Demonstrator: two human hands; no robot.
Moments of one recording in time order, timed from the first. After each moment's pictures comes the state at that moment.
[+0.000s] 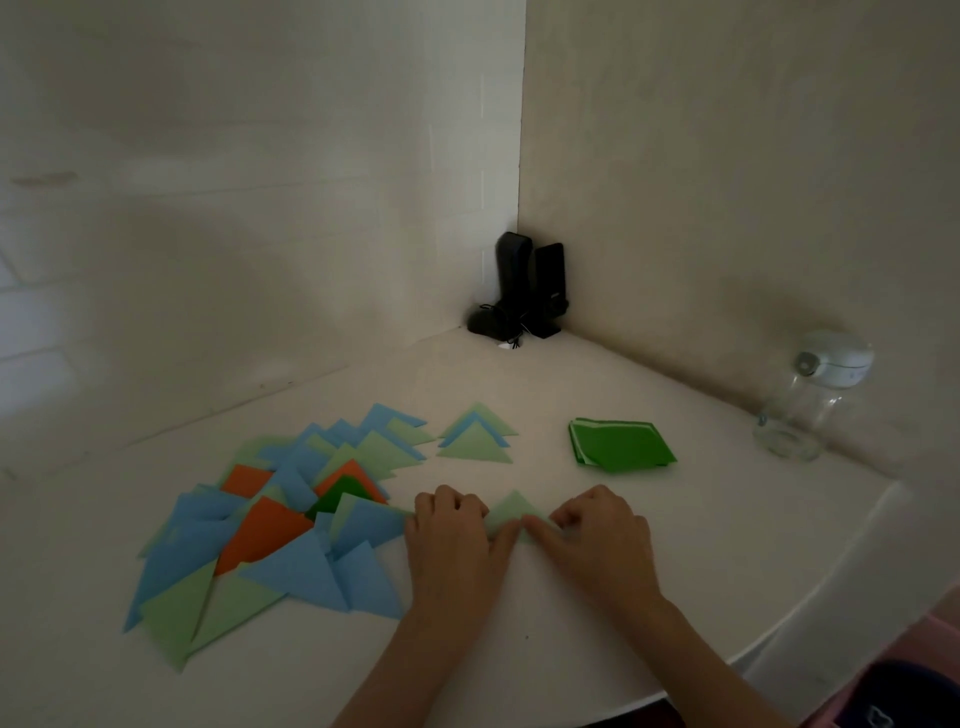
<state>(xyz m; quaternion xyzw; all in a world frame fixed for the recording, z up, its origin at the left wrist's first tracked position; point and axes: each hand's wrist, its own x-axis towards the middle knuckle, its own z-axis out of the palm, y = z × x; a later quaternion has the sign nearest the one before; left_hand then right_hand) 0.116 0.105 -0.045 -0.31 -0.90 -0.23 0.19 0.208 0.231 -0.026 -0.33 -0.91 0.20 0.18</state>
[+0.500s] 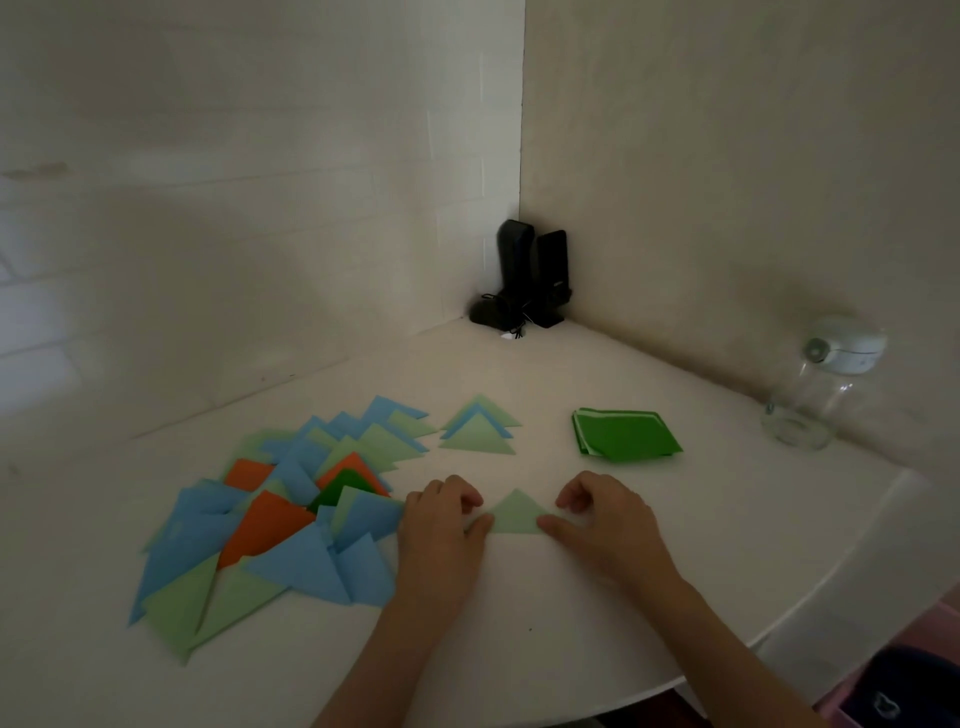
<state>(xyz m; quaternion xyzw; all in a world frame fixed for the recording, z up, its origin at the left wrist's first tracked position) 0.100 0.095 -0.045 -0.31 -0.87 -0.37 0.08 0.210 0.245 -0.025 -0.29 -0.90 0.30 0.16</state>
